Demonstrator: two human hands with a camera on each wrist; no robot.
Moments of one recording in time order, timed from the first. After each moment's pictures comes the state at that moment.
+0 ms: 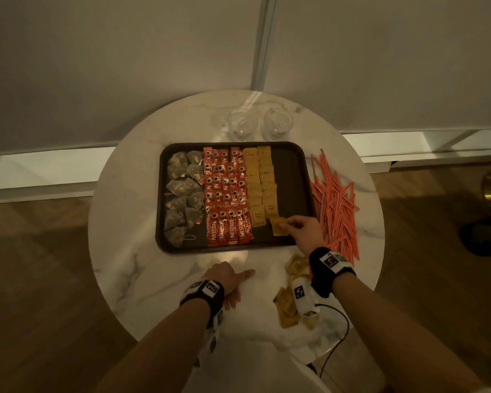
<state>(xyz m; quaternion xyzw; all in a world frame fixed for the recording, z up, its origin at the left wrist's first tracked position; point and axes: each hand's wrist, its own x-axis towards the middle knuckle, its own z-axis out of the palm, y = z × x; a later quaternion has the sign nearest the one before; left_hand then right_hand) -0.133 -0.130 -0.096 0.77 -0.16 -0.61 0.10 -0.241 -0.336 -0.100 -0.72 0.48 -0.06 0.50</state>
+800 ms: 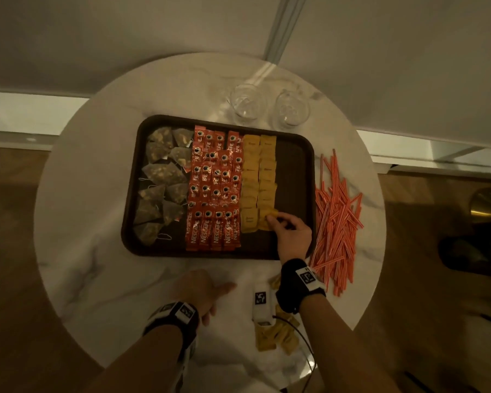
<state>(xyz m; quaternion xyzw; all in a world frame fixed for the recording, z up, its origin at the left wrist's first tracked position) -0.134 -0.135 -0.120 0.78 -0.13 -0.60 0.07 -0.204 -0.338 -0.142 -0.67 0.56 -0.17 0.46</state>
